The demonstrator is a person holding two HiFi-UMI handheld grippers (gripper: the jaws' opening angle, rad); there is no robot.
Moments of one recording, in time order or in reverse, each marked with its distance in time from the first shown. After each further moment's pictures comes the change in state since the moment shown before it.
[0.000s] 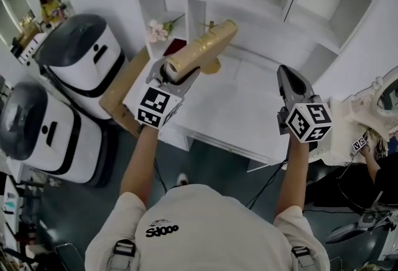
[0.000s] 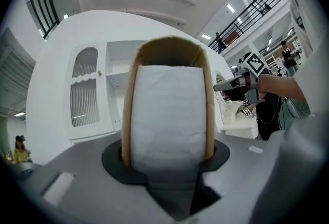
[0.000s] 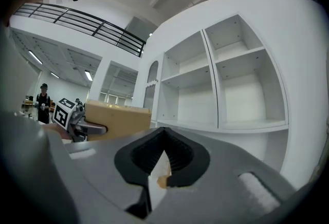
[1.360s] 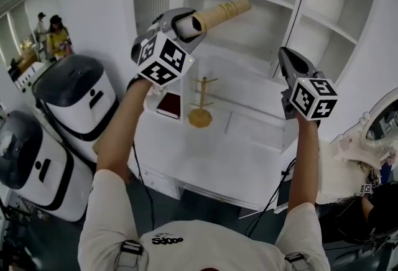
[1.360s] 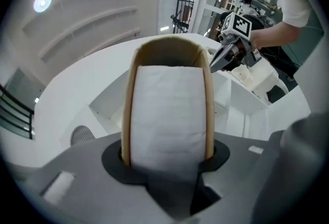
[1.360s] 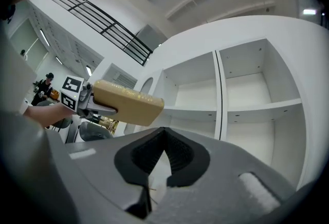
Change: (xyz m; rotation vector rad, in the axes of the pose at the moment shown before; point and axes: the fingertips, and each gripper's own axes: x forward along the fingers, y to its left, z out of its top) left arm 0.110 0.143 0.221 0.693 -0.073 0.149; right arm 0.111 -0.061 0.182 -0.198 -0.151 -0.033
